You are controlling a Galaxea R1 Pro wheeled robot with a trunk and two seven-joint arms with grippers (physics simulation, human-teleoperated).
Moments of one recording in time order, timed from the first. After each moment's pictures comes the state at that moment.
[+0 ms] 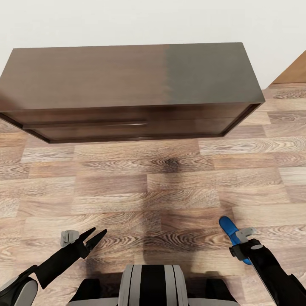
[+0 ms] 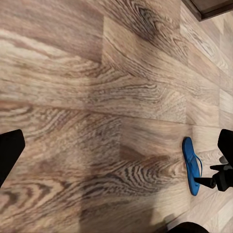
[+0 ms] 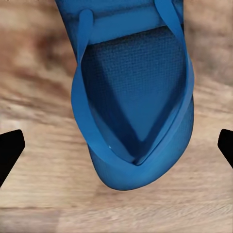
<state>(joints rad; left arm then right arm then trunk) -0.01 0.15 0.19 -1.63 0.55 0.47 -0.70 -0.35 -0.29 0.02 -1.09 0.23 0.65 0.14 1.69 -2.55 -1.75</state>
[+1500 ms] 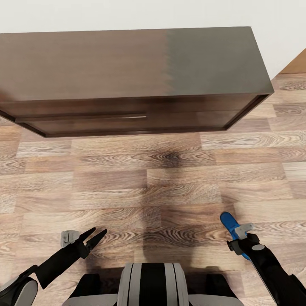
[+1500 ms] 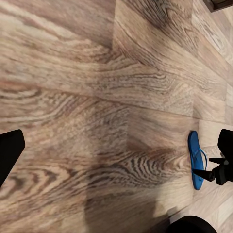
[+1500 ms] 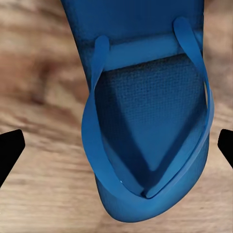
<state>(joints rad) -0.01 0.14 0.19 -1.63 0.55 0.47 -0.70 -0.35 -0.29 0.01 -1.09 0.23 0.52 0.14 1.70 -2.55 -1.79</state>
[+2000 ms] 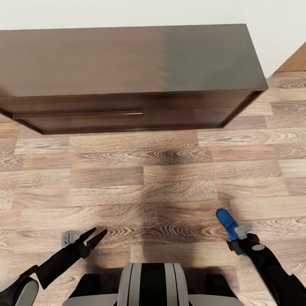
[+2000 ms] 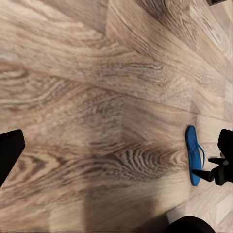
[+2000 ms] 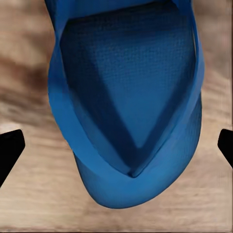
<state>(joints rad) -0.01 0.14 0.19 -1.63 0.55 0.47 -0.70 -0.35 -0.29 0.01 -1.09 0.23 0.52 0.14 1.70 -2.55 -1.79</state>
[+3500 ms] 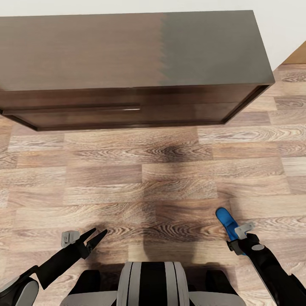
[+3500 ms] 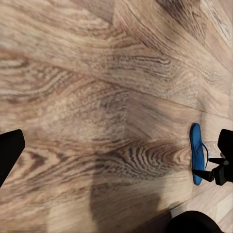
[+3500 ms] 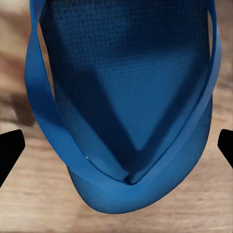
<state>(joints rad) -0.01 0.14 0.19 -1.62 0.55 0.47 -0.70 -0.35 -0.29 0.02 -1.09 0.23 0.52 0.14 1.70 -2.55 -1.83</state>
